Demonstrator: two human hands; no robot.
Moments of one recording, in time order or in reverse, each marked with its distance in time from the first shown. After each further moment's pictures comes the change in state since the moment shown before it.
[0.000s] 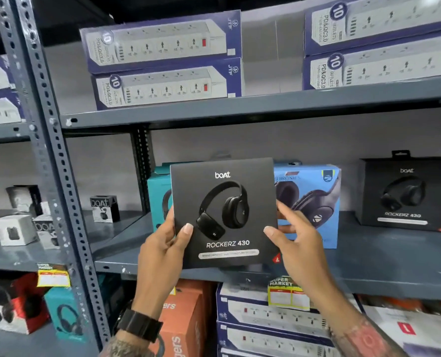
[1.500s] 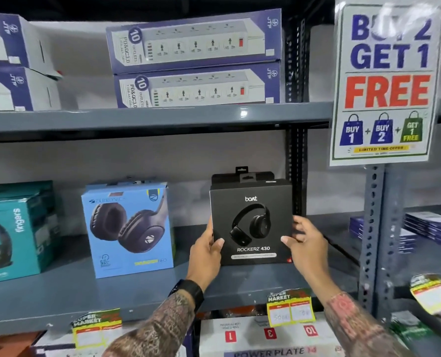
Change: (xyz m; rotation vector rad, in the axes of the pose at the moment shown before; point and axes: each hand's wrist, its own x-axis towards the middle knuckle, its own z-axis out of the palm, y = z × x) left_hand -0.020 0.040 0.463 -0.088 -0.406 0.029; right_hand 0.073 0.153 -0.385 -0.270 0.395 0.220
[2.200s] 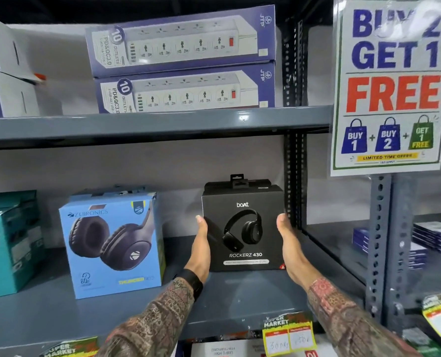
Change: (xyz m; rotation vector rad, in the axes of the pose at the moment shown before) left_hand 0.054 0.022 0.020 -0.613 0.053 -0.334; right_hand 0.051 0.003 0.034 0.398 -0.345 0.228
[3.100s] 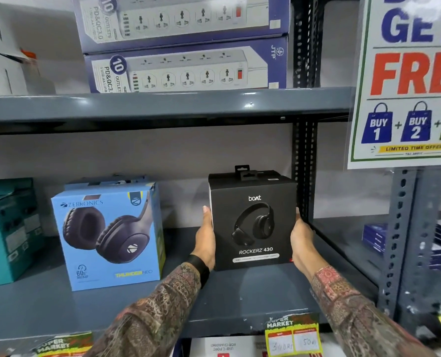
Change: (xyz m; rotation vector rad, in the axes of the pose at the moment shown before) left_hand 0.027 -0.007 0.014 -0.038 0.171 -0.119; right_hand 0.081 0.033 -0.014 0.205 0.430 0.261
